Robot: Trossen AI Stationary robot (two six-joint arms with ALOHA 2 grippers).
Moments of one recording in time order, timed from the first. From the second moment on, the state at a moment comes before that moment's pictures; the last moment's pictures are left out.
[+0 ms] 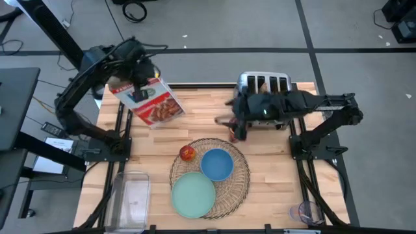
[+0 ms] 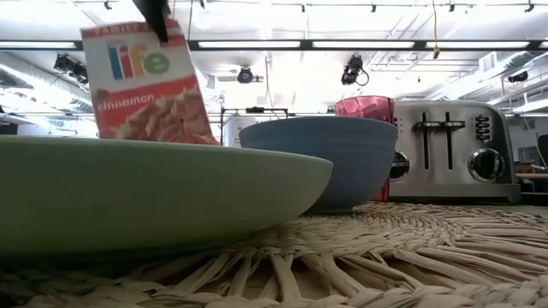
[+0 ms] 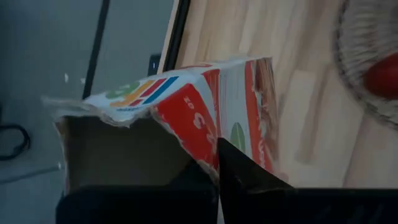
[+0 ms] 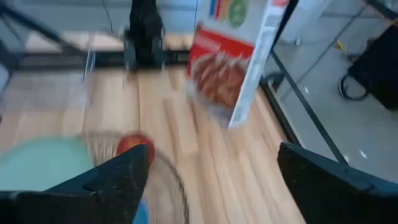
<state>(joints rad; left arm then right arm) 0.67 1.40 1.89 -1.55 -0.09 0.50 0.10 1.42 1.64 -0.79 0.33 0.05</state>
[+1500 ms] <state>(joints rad) 0.24 1.17 1.89 -1.22 -0.10 0.16 -0.28 1.90 1.63 -0.30 -0.36 -0.03</state>
